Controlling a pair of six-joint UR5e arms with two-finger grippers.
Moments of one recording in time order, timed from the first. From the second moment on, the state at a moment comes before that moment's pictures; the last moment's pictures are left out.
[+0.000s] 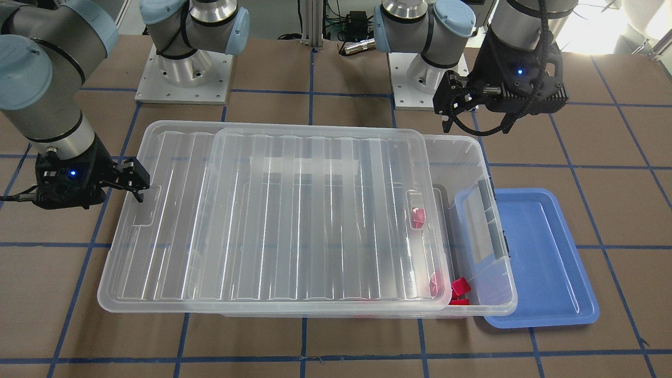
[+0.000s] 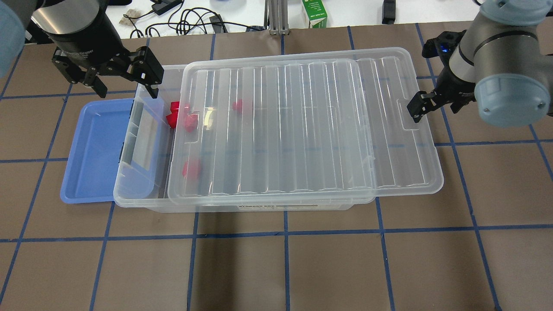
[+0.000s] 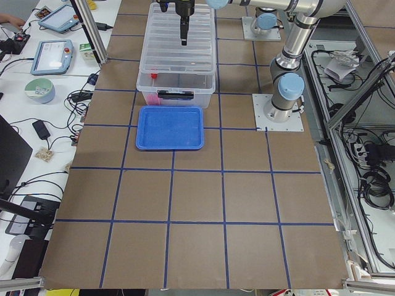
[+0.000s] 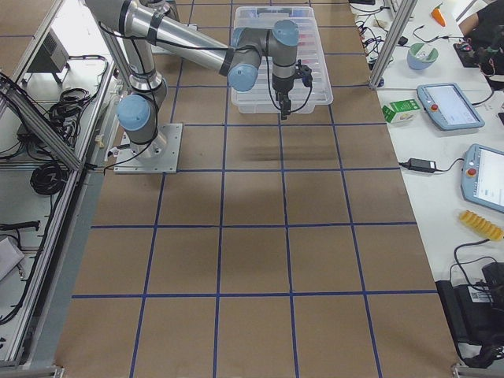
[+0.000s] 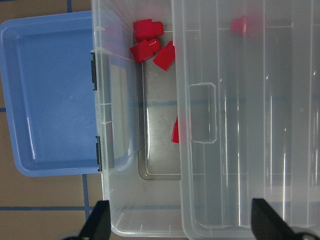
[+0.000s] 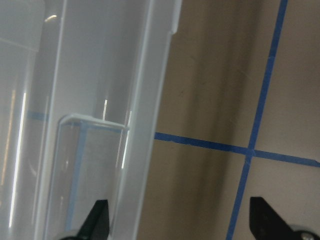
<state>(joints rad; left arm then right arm) -1.56 -1.58 -1.48 -1.63 1.63 0.04 1.36 -1.46 1.83 -2.01 -1.61 -0.41</state>
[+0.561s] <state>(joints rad) -1.56 -1.57 -1.50 -1.64 1.62 0.03 1.29 -1.46 1.83 -2.01 -1.63 -0.47</state>
